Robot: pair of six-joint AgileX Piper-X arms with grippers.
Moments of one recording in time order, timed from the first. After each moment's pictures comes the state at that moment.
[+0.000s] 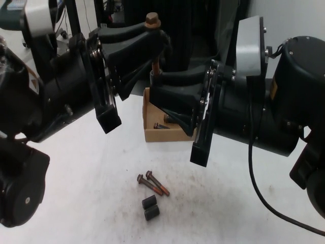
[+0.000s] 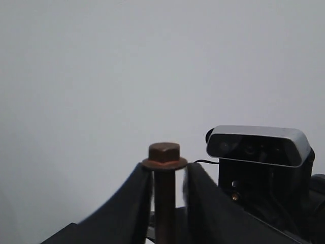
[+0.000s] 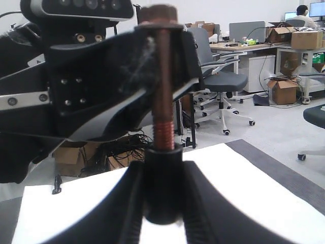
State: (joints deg) left arm -24.7 70.6 -31.3 -63.0 45.5 -26.1; right arm 38.1 70.9 -38.3 -30.8 -31.3 6.5
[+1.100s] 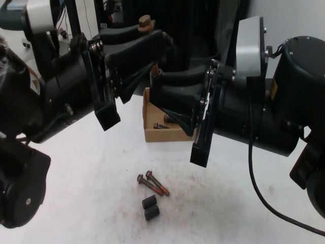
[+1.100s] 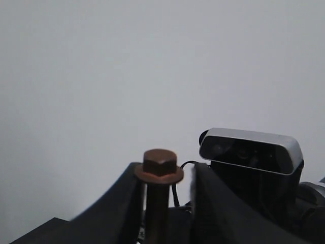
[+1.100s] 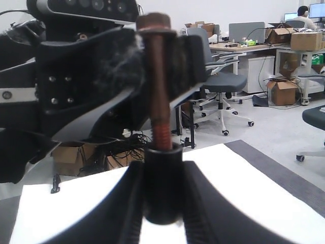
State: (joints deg) left arm -25.4 70.6 -31.3 -63.0 45.5 -29.8; right arm 38.1 70.9 -38.3 -30.8 -31.3 6.0
